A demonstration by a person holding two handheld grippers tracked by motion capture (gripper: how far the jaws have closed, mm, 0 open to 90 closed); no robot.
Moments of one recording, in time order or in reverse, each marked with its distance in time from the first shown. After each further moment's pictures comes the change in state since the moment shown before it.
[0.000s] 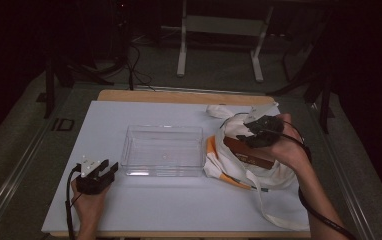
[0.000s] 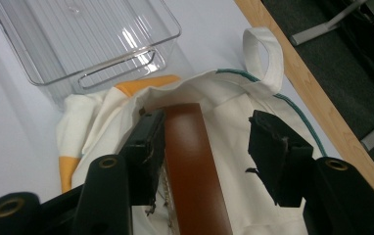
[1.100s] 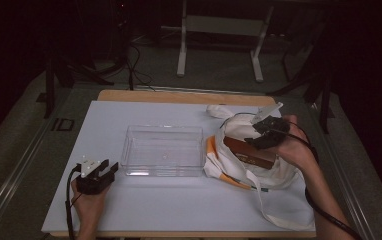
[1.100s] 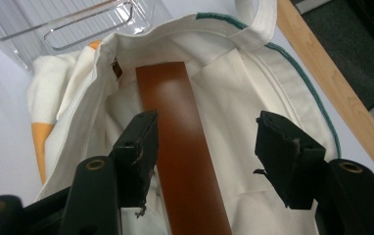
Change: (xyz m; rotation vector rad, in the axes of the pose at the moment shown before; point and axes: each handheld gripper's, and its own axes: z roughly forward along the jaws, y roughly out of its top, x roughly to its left) left arm 0.000 0.000 0.000 -0.002 -0.001 0.003; right arm -0.017 -0.024 0.009 0.085 0.008 0.044
